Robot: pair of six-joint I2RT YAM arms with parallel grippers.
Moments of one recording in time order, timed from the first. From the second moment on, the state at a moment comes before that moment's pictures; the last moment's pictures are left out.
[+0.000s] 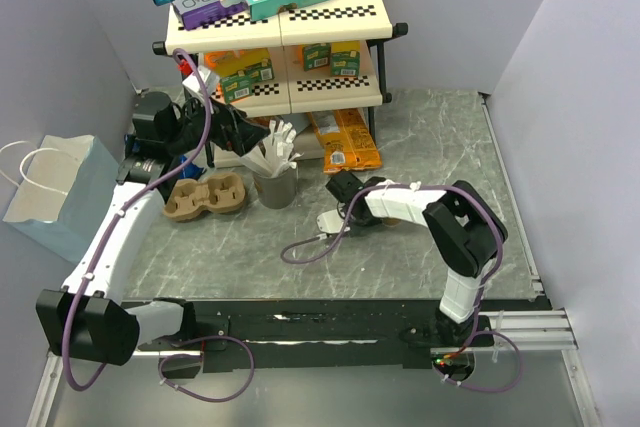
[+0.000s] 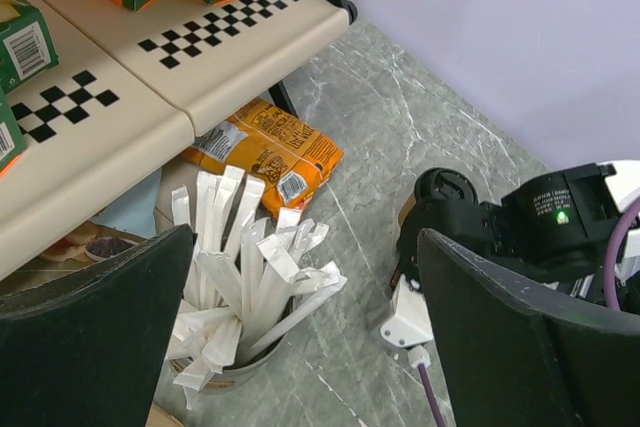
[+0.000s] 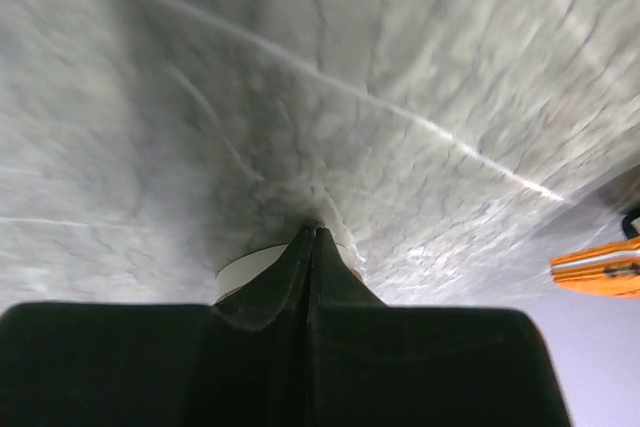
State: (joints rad) left arm -0.15 1.20 1.16 -0.07 0.71 -0.20; right arm 0.71 1.81 1.04 -0.62 0.26 -1.22
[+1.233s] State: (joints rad) left arm -0.15 1.28 1.16 -0.01 0.76 -0.26; right arm 0.34 1.61 0.76 -0.62 0.36 -1.24
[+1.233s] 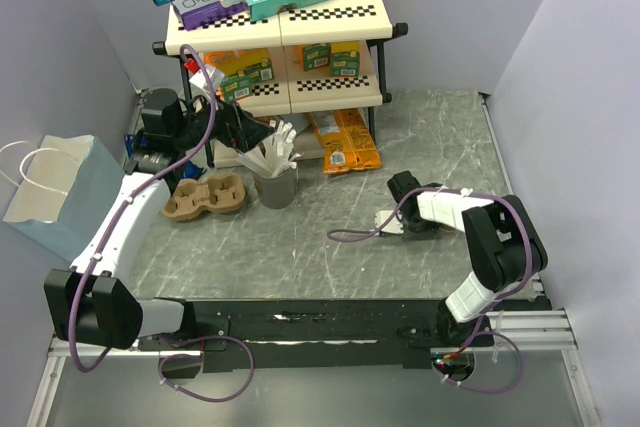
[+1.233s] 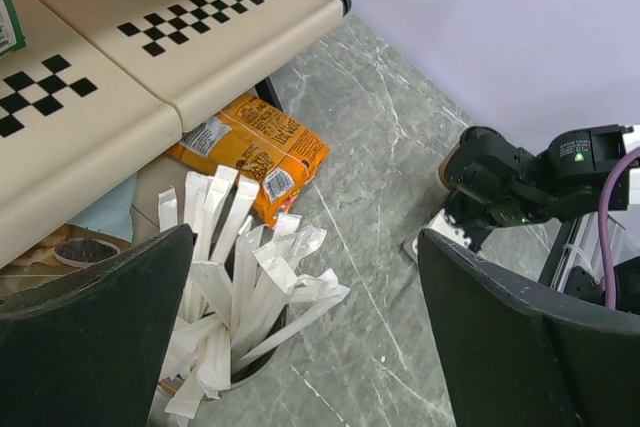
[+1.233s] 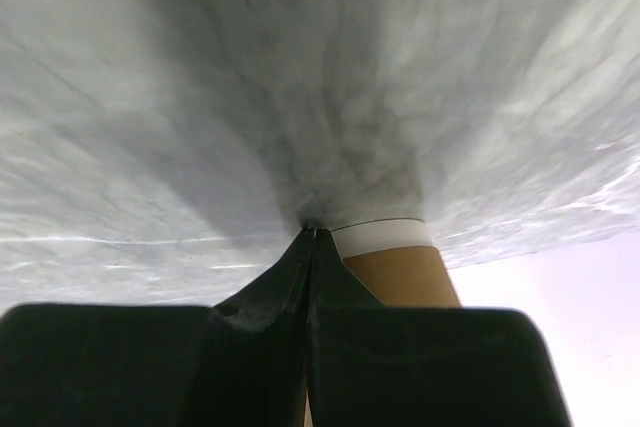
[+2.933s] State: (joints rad) left arm -0.15 1.05 1.19 -0.67 0.37 0.26; right arm 0.37 1.46 1.29 -0.85 -0.38 -0.57
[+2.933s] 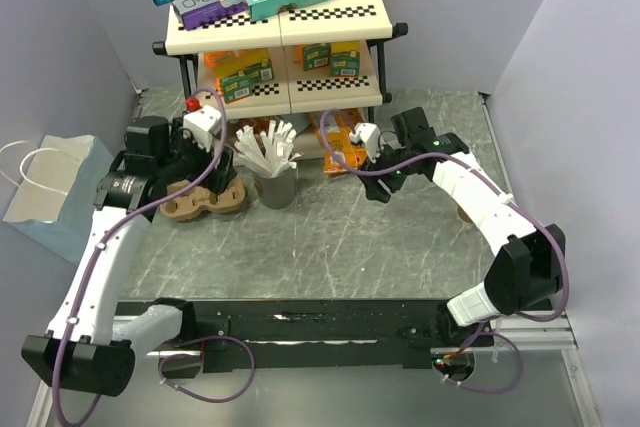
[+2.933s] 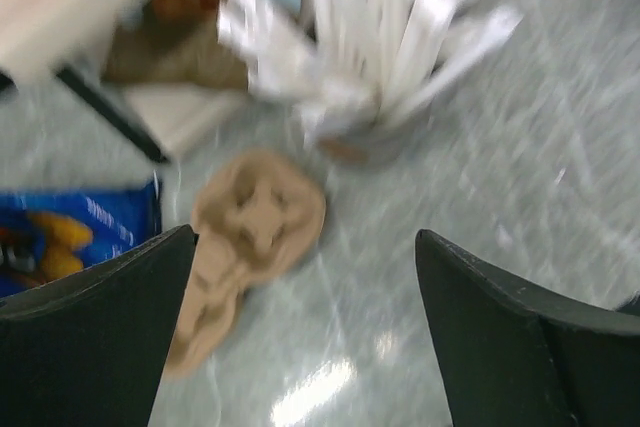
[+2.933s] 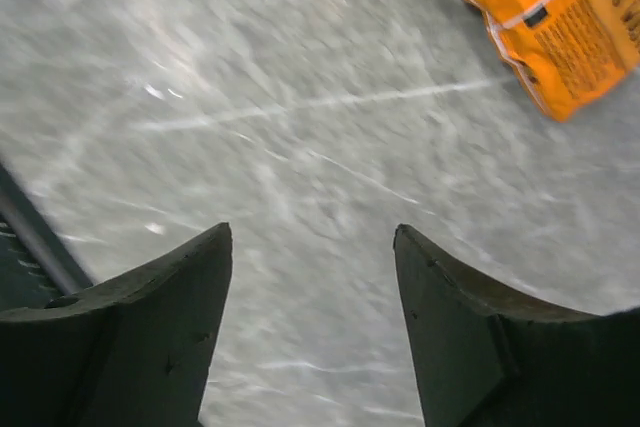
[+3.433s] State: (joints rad) left arm -0.09 1.41 1.35 -1.11 0.33 1.03; right arm 0.32 1.29 1.40 -0.94 -0.70 -0.27
